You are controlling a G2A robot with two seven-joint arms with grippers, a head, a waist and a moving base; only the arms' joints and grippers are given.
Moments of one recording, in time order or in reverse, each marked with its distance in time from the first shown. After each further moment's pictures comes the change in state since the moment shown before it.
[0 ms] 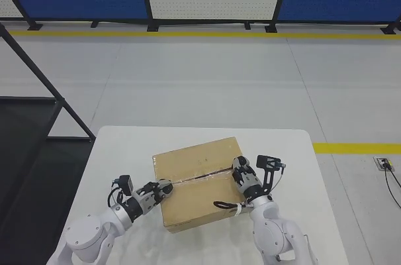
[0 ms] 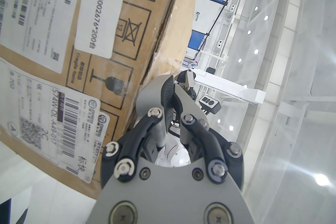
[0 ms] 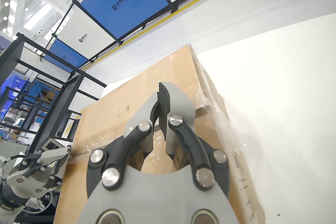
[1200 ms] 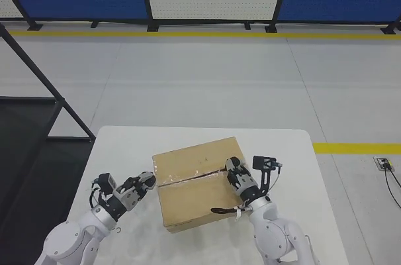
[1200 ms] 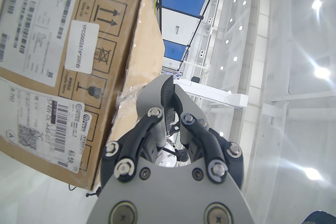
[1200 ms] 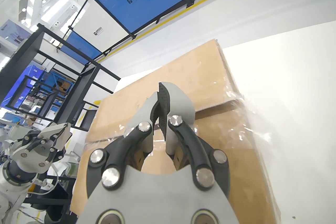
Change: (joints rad) left arm 0.085 0.005 -0.141 -0.060 -0.077 -0.091 0.040; right arm -0.003 0.009 -0.006 -0.040 0.062 -0.115 0.054
